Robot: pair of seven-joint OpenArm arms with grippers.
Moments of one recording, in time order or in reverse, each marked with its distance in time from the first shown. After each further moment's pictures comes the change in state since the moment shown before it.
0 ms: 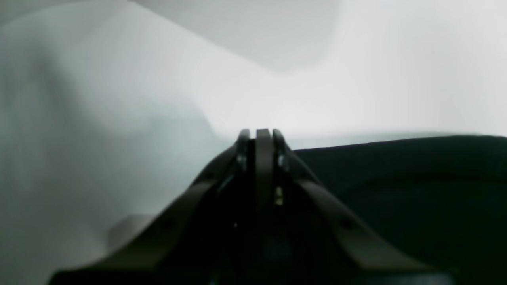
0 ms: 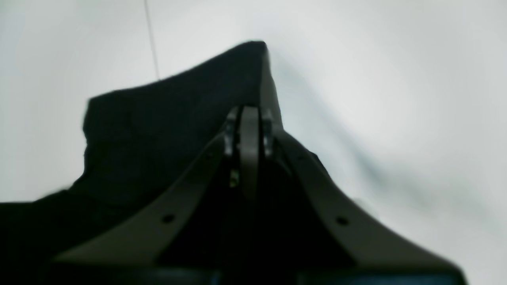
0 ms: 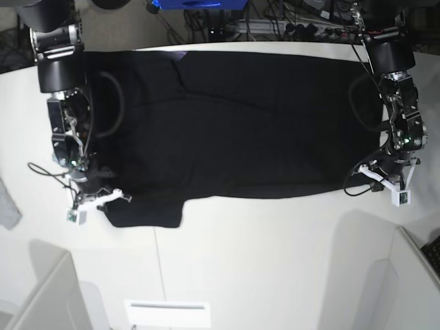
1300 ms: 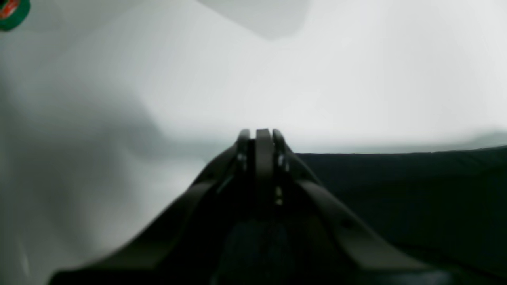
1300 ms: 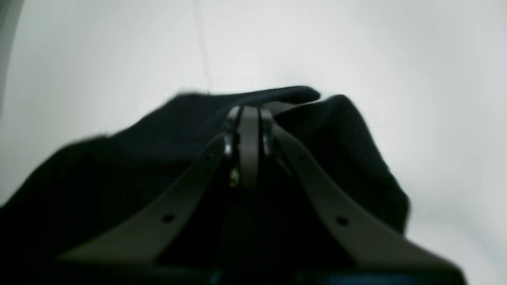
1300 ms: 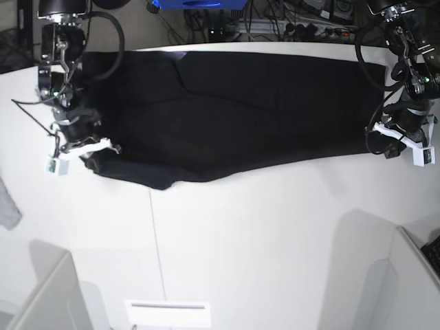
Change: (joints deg) left arm 20.9 4.1 -15.6 31.9 -10.3 -0.2 14.8; right arm -26.3 -3.7 16.1 35.5 -0.3 -0.7 -11.5
